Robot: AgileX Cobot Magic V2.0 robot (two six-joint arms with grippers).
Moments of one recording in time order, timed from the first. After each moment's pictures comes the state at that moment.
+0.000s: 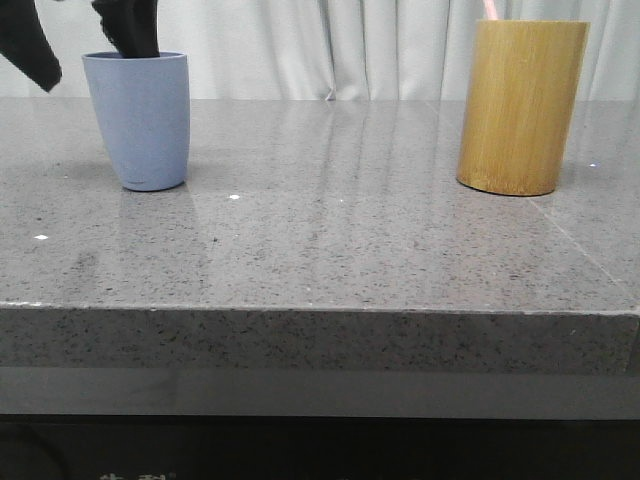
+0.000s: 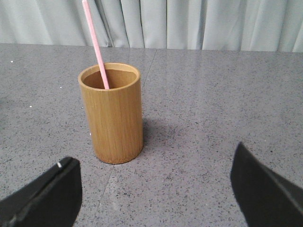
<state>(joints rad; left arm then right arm) -0.26 1.83 -1.77 -0.10 1.17 0.03 0.05 0.46 -0.49 0.15 0.29 -0.07</state>
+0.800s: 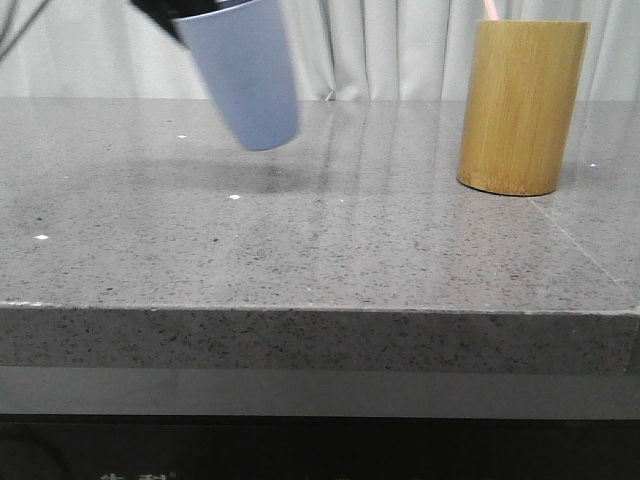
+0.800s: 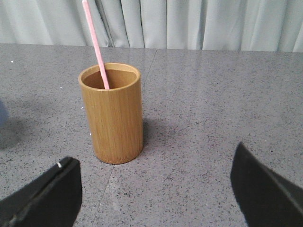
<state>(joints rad) -0.43 1.91 -1.96 -0.26 1.20 0.16 0.05 0.46 -0.49 0.15 0.29 -0.07</state>
